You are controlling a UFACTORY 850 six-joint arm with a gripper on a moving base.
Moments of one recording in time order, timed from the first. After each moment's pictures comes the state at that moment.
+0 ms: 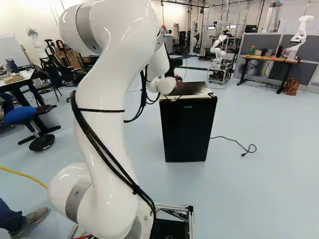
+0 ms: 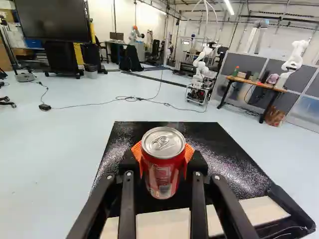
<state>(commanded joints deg) -13.1 -28.9 -64.9 -10.9 43.8 0.0</state>
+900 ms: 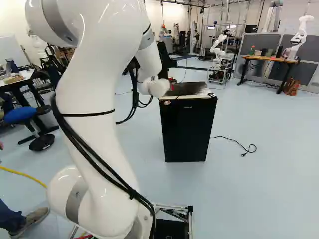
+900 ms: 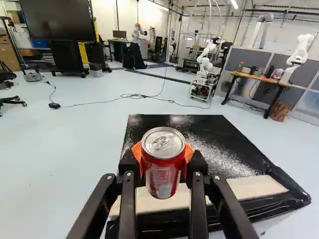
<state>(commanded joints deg) -10.5 -20.0 -52.9 -8.8 45.0 0.0</state>
